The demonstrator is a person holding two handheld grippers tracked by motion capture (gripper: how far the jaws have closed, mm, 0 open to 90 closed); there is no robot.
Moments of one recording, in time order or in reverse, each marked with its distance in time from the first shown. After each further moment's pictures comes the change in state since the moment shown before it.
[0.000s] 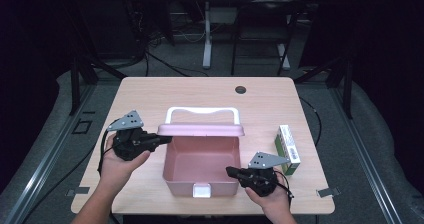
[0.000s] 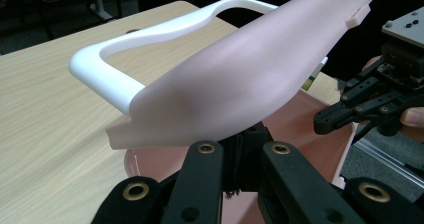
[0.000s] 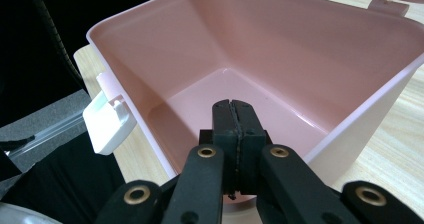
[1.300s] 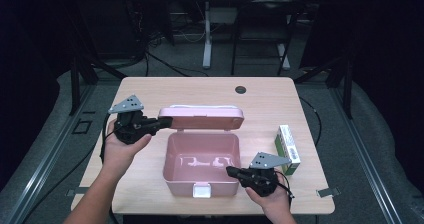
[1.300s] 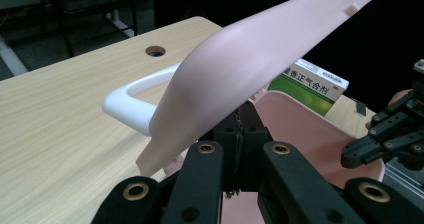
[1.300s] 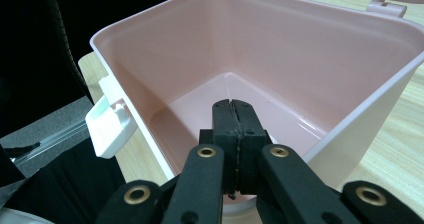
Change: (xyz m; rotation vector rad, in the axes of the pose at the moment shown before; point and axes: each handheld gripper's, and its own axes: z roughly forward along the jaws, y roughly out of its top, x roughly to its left) left arm 0.023 0.025 0.007 -0.025 0.040 -0.017; right arm -0.002 -0.003 0.000 -0.027 0.012 0.013
